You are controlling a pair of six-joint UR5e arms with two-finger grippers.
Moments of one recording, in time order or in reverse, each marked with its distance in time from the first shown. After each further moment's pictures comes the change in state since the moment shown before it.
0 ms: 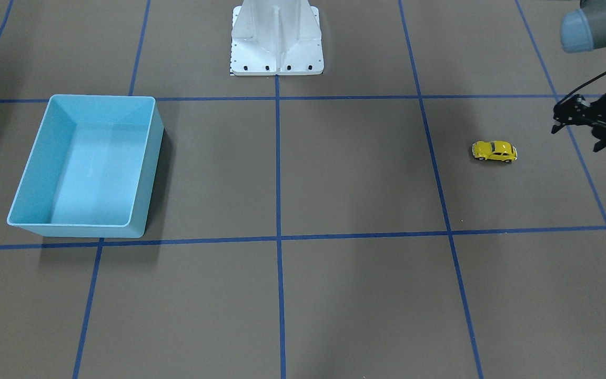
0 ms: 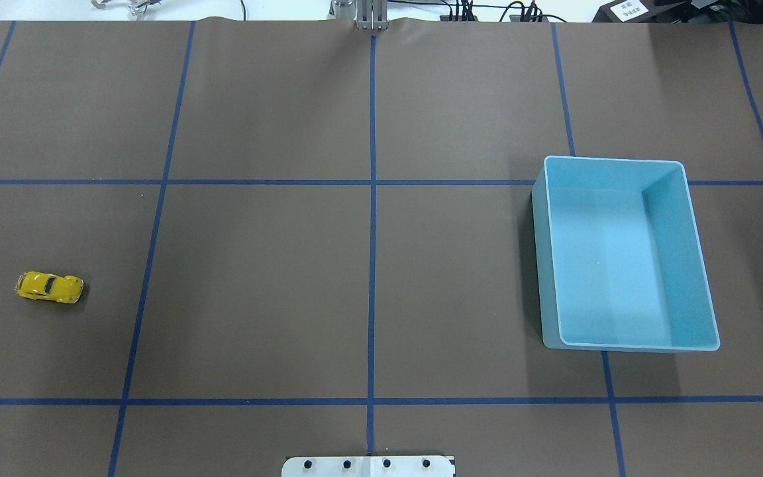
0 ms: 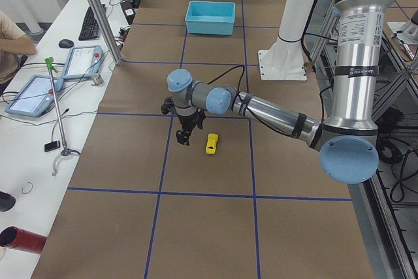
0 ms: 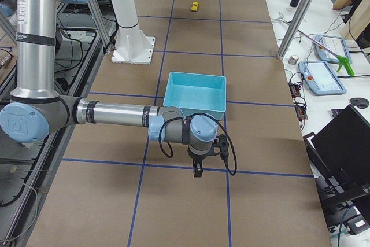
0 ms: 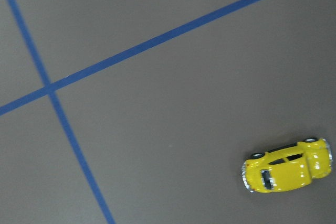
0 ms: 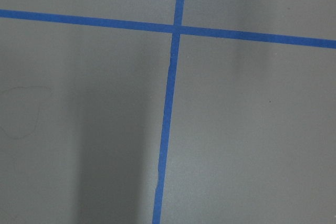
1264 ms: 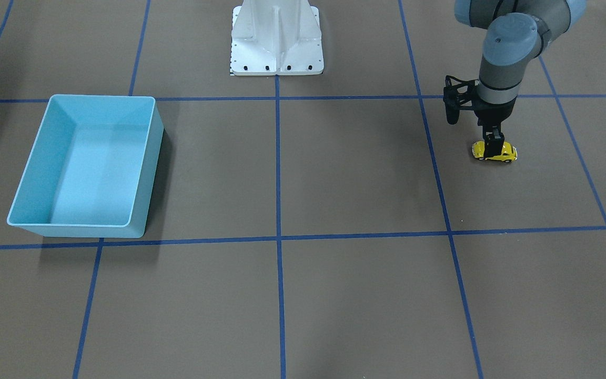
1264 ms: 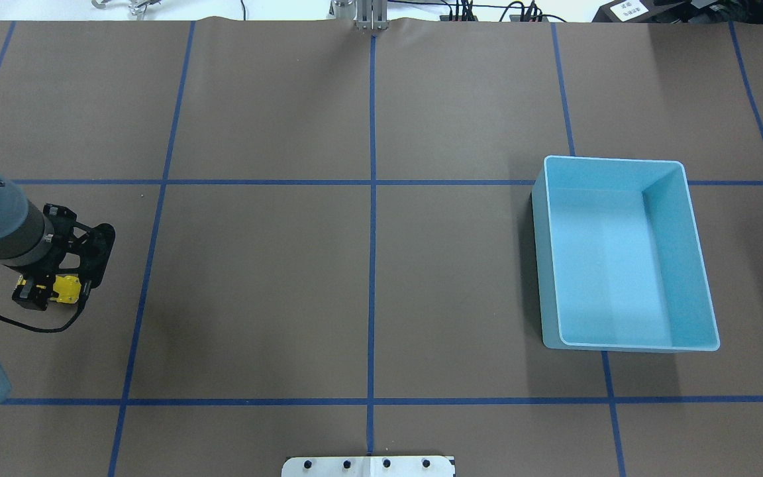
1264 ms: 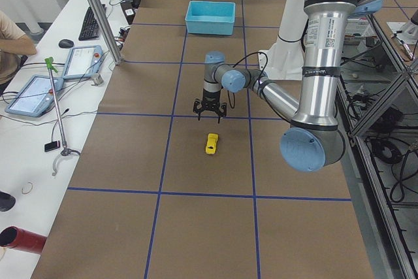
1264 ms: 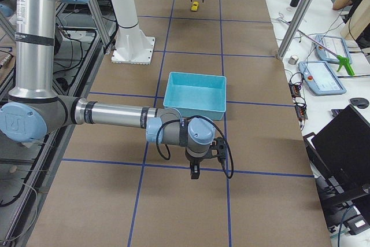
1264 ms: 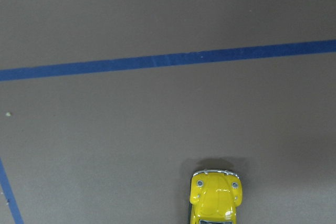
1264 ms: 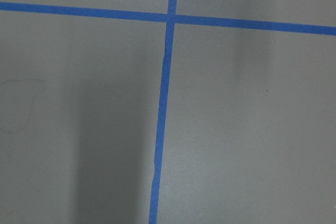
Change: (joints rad) left arm 0.443 -0.026 -0.090 -0.002 0.475 0.588; right arm 0.001 -0.015 -0.003 -0.001 0.002 0.000
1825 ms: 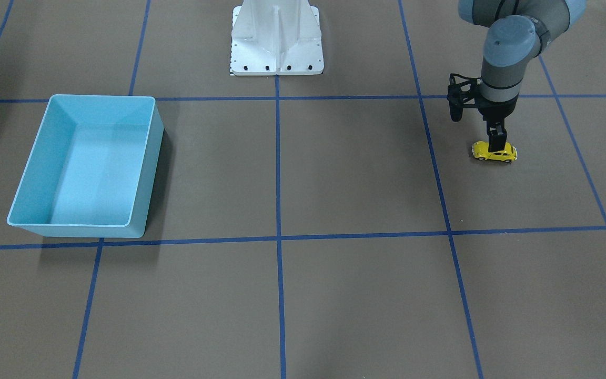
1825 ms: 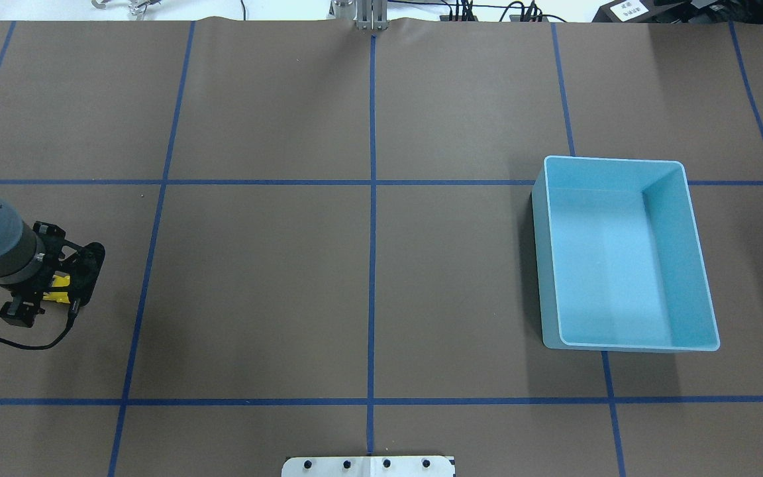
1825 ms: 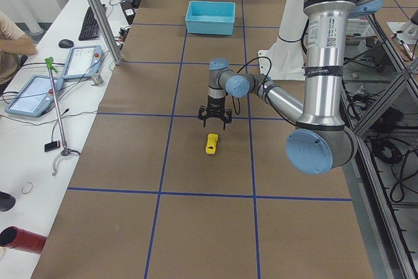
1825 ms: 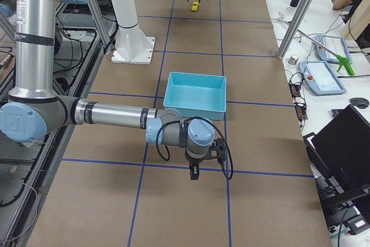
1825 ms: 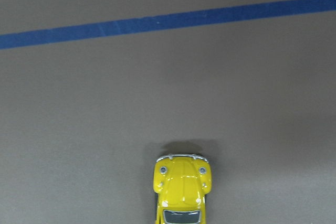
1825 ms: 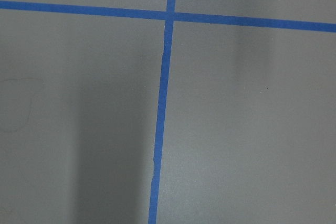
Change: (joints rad) left arm 0.037 0.052 -0.005 -0.011 0.009 -0.015; right arm 0.000 0.000 -0.008 0.000 0.001 0.000
